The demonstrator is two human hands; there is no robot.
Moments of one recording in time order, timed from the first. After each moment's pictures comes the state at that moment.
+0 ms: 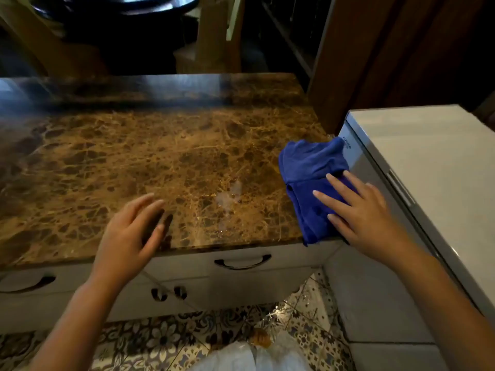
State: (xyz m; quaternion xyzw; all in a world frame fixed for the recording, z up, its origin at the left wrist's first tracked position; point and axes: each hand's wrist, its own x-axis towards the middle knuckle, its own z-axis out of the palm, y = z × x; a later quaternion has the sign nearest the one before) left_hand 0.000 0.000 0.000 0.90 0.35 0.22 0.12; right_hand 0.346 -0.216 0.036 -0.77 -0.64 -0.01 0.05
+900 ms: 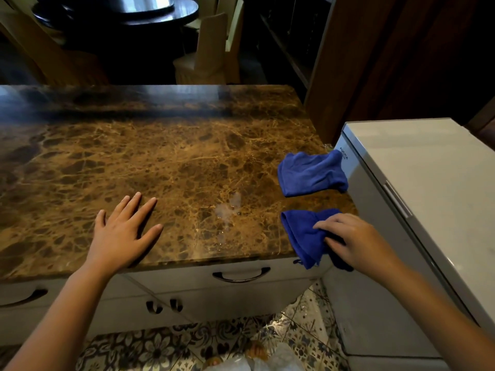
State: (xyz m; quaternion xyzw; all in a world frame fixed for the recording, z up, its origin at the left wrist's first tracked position) left_hand 0.001 0.055 -0.027 0.89 0.45 0.06 0.08; right_hand 0.341 -0.216 0.020 -0.75 -0.64 0.01 0.18
